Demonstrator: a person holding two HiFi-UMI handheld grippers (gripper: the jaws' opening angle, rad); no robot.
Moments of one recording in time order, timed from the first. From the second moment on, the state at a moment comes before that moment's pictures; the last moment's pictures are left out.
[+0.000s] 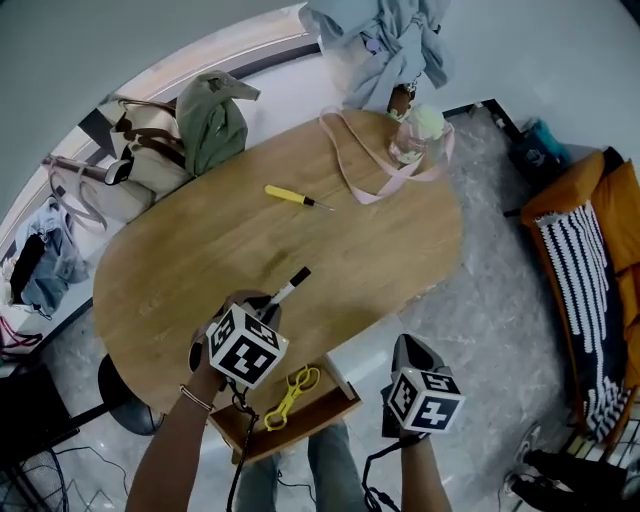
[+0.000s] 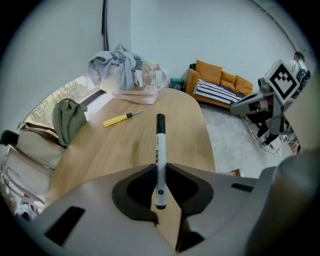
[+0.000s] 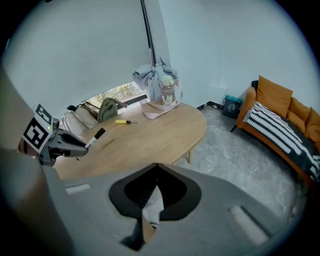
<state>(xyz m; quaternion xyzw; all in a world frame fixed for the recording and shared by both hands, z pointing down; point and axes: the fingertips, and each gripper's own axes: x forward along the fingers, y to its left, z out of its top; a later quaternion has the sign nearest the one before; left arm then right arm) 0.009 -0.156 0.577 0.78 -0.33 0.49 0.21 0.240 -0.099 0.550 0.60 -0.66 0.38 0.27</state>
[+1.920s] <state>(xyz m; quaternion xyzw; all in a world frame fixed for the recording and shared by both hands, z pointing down) -0.055 0.074 0.581 0.78 -0.28 0.47 0.30 0.180 0.047 0.546 0.64 -0.60 0.42 0.23</state>
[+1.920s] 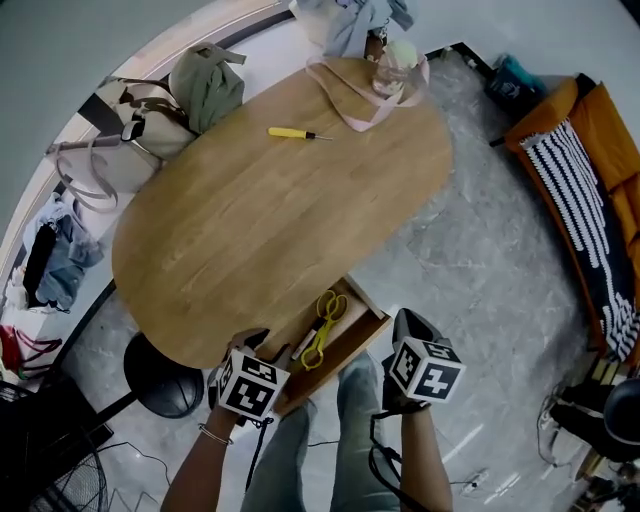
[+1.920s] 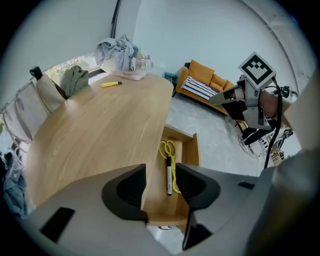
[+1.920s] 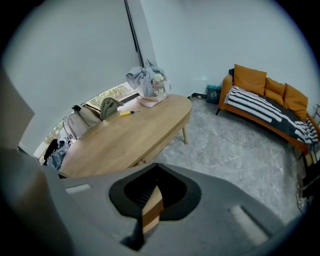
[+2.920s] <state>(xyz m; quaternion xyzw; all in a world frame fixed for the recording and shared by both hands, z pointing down) -0.011 -0.173 0.589 0.77 -0.31 0.52 0.19 0.221 -0.157 0.547 0.57 -0.67 0.40 0.27</state>
